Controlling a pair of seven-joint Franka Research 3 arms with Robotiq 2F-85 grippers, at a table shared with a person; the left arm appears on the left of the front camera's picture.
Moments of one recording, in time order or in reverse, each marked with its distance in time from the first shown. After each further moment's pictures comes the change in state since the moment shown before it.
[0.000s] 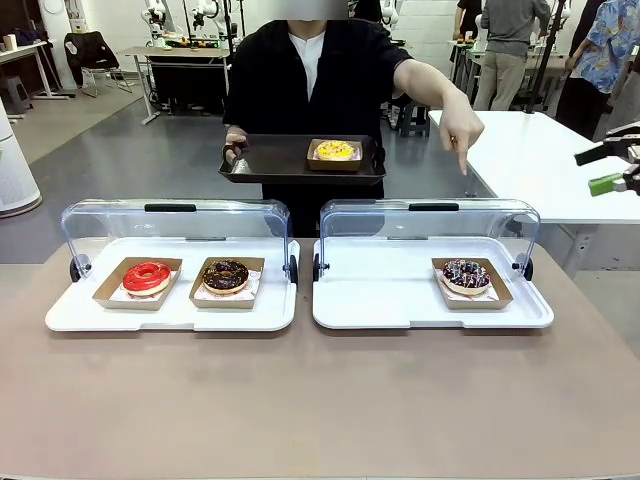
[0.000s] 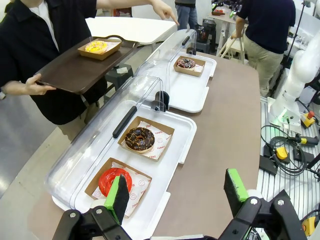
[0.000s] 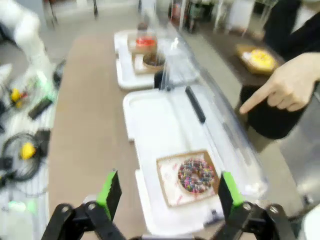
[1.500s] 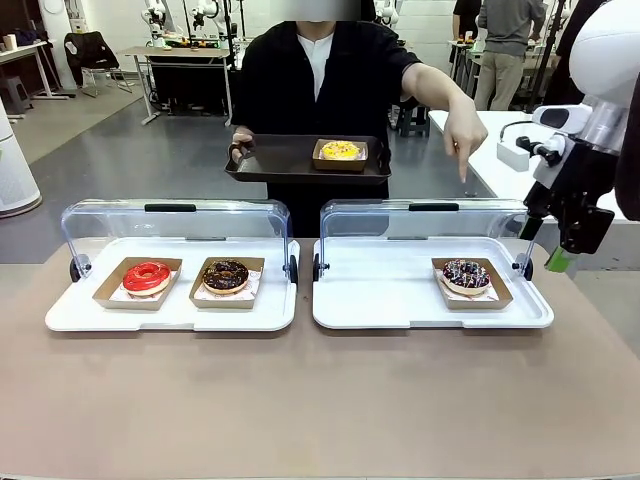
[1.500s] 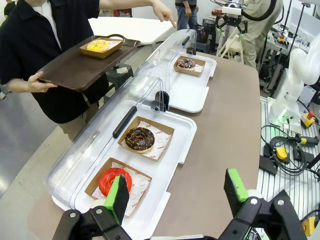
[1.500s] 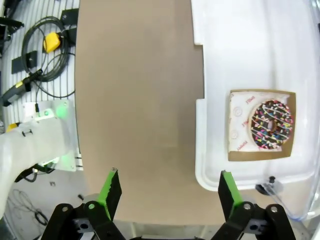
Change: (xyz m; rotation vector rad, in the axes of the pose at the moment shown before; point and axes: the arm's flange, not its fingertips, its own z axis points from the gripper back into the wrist) left arm 0.000 0.000 0.000 0.000 0.000 0.000; right arm 0.064 0.049 -0.141 0.273 0.742 0.101
